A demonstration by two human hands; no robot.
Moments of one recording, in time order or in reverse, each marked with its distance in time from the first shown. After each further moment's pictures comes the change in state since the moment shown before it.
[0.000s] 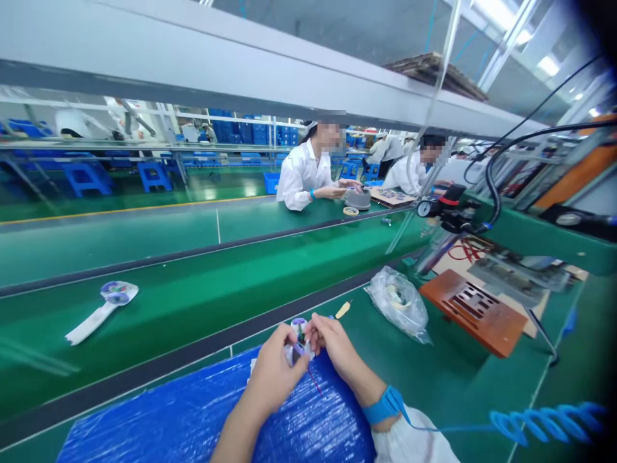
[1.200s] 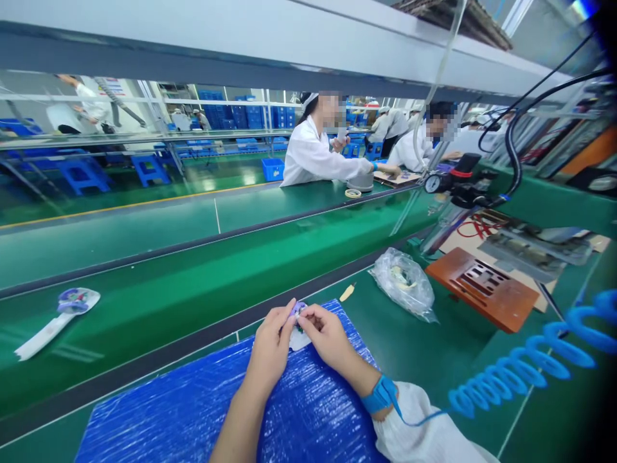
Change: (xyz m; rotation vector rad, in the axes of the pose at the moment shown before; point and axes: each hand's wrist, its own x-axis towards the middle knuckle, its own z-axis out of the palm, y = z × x) left_hand 0.009 -0.017 -0.014 0.070 0.081 0.096; right_hand -0.015 0.001 0.025 -0.259 0.051 -0.267
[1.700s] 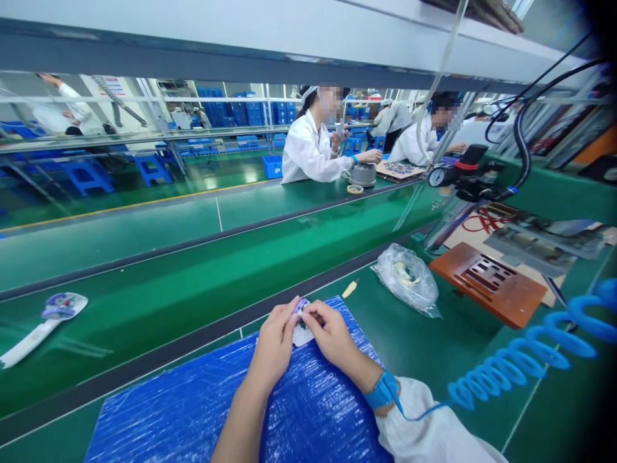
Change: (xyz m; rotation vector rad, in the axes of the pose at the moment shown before) left_hand 0.000 0.001 -0.001 0.039 -0.061 0.019; right_hand -0.003 0.000 -0.002 -0.149 0.008 -0.109
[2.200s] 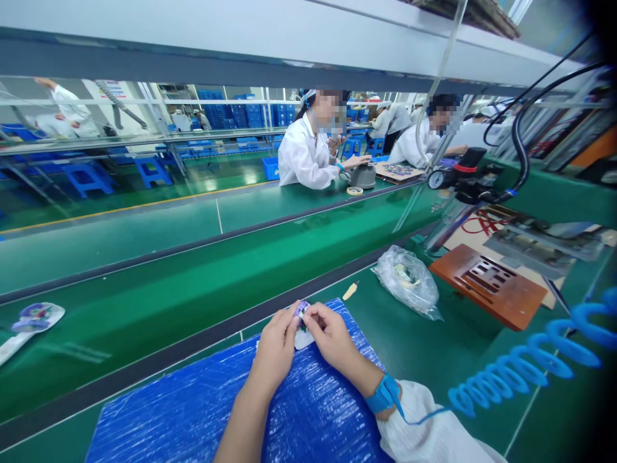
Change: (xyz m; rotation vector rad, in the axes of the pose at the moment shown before) left_hand -0.001 -0.001 0.002 0.031 -0.016 0.000; right_hand 0.001 -0.001 0.001 0.060 0.000 0.033
